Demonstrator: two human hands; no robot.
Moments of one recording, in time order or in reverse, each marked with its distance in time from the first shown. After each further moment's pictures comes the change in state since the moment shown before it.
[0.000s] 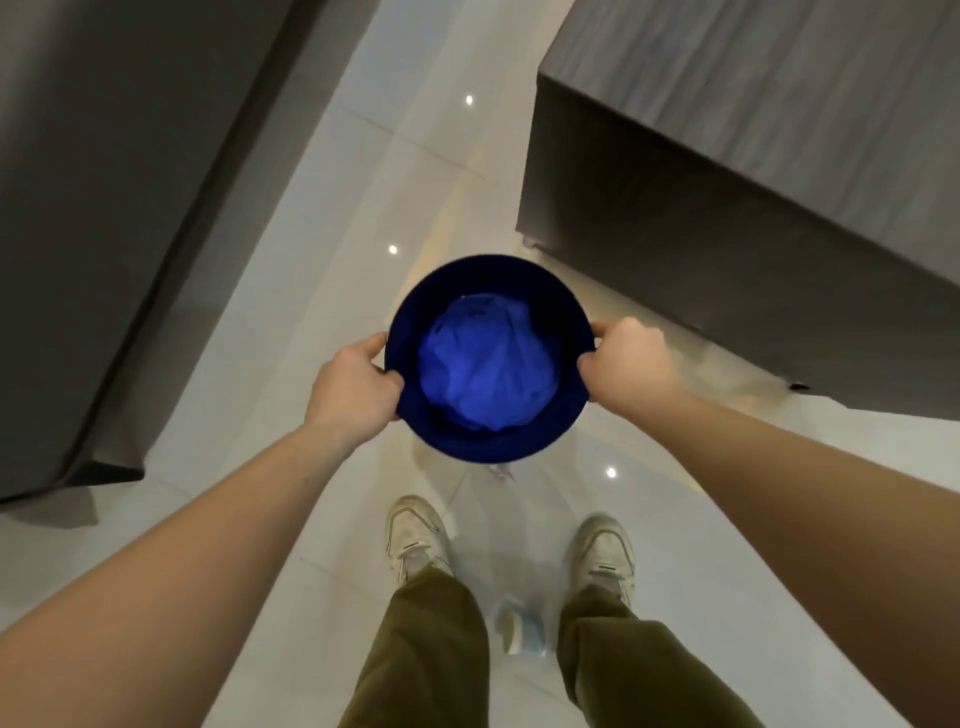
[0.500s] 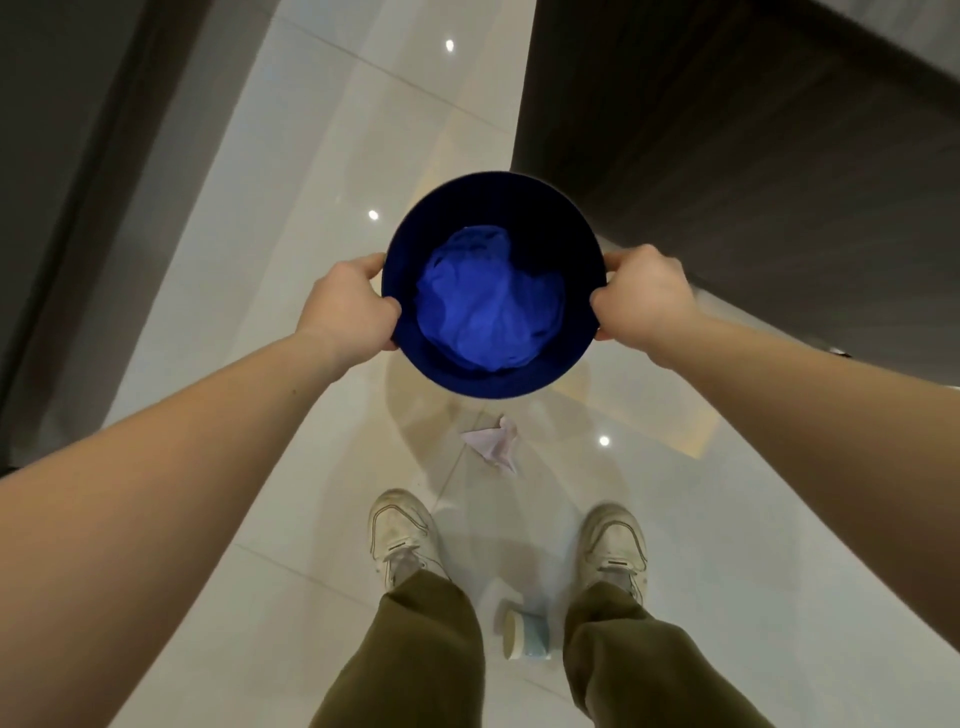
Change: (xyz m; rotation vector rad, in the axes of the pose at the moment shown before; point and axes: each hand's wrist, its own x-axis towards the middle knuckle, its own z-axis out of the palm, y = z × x) left_hand 0.102 -0.002 0.031 -0.007 -0.022 0.059; right_hand 0.079 0.017 0.026 0.037 0.018 0.015
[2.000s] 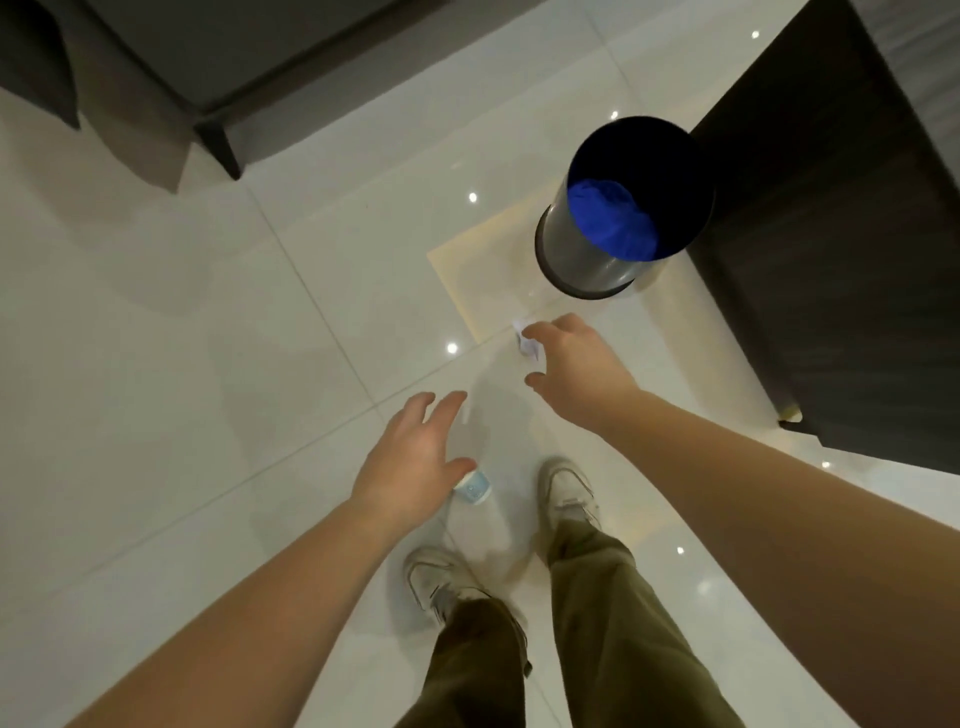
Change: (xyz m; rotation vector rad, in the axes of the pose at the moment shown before) left_hand -0.424 -0.150 0.127 0.108 0.158 -0.019; right_hand -0.286 0.035 0.086 -0.666 -0.282 -0.752
